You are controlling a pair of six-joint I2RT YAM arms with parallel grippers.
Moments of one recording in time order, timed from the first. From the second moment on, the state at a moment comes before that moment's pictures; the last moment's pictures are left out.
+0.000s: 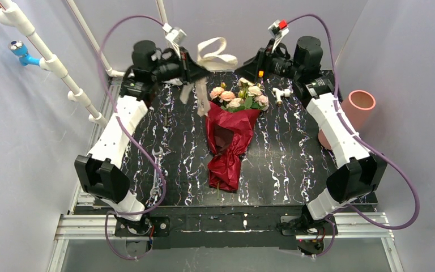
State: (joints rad) left arm -0.31 1.59 1.61 -0.09 0.88 -0.34; right arm 0.33 1.57 1.68 -0.10 -0.78 0.31
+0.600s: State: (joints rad) left arm -0.01 1.31 1.52 -1.07 0.11 0.34; right arm 0.33 1.50 1.46 -0.38 -0.71 0.00
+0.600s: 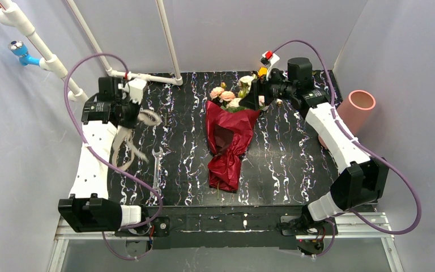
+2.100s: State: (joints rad) left arm -0.37 1.78 1.24 -0.29 0.44 -0.21; right arm 0.56 1.85 1.49 -0.62 -0.47 -0.05
